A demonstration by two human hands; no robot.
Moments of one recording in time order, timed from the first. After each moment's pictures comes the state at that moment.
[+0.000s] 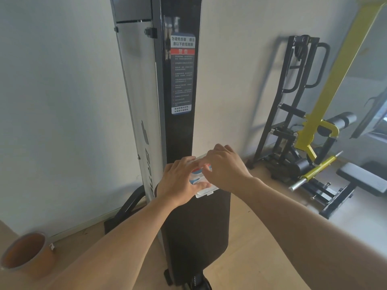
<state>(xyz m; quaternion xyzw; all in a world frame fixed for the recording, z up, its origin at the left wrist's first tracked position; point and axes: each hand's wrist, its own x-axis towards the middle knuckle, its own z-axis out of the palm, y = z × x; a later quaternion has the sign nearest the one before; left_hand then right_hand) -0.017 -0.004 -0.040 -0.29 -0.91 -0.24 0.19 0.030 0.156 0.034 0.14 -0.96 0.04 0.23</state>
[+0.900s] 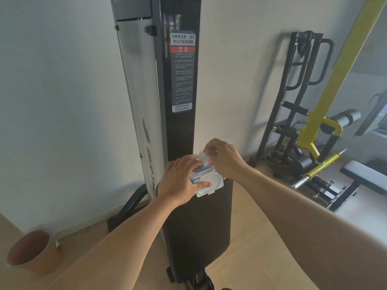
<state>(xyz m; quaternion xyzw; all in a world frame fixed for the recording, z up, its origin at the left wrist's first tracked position) -0.021 -0.007 -0.047 -0.30 -0.90 -0.24 0.21 -0.001 0.154 0.038 -0.02 -0.94 0.29 0.15</state>
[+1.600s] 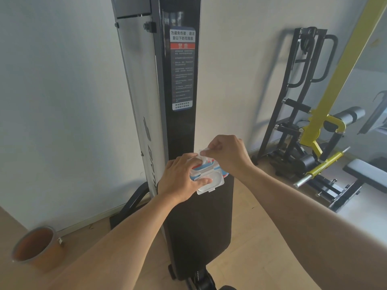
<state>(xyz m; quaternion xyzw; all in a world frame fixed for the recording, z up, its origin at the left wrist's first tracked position) -0.020 -0.007 -0.045 -0.29 -0.90 -0.25 0.21 0.008 0.159 0.047 -0.04 -0.93 0.33 0.19</state>
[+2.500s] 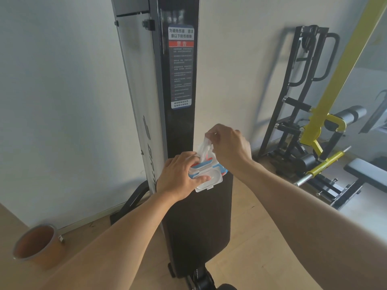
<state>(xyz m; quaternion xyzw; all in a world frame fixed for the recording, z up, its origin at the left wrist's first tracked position) -0.018 -0.006 -0.043 -0.28 -0.90 -0.25 0.21 0.014 0.152 0.065 -0.06 -0.94 0.23 0.25</state>
